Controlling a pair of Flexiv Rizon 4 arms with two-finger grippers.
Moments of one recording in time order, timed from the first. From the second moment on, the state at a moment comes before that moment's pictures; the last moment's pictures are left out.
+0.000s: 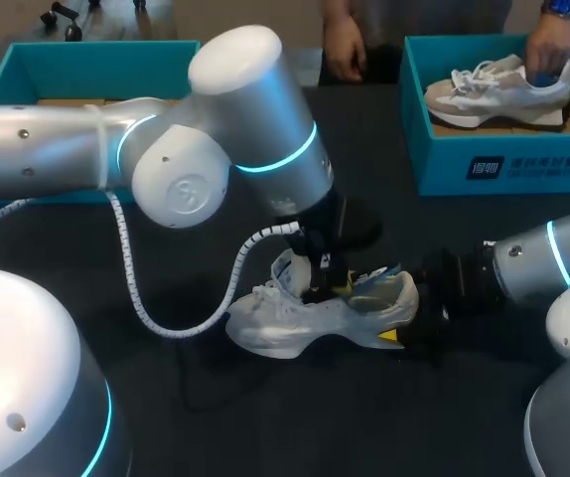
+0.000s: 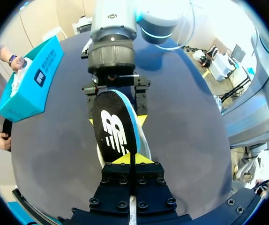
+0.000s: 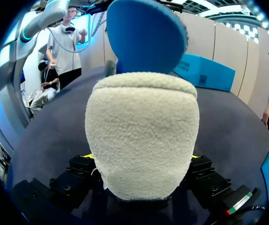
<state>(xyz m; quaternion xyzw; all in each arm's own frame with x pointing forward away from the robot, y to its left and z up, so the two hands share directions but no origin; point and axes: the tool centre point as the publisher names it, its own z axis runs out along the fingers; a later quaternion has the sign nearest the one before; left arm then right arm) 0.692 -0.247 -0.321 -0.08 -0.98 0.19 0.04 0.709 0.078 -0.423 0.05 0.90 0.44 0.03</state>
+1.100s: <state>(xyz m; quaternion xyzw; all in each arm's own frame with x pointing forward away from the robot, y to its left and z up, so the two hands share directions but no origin) 0.689 -0.274 -0.297 -0.09 -0.97 0.21 0.05 0.709 0.078 -0.423 0.05 0.90 0.44 0.03</state>
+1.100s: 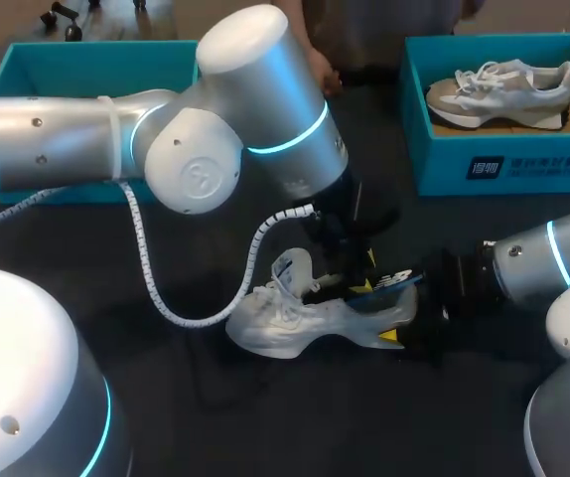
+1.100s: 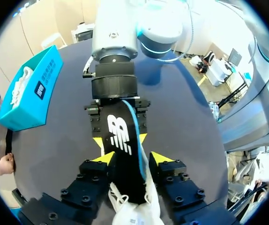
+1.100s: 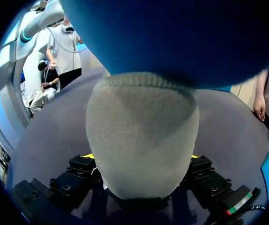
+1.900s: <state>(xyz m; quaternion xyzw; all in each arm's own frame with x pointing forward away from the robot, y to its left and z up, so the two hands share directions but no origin) 0.667 -0.266 -0.278 -0.07 -0.98 0.20 0.04 0.709 0.078 -0.423 0.05 0.90 0.44 0.03</state>
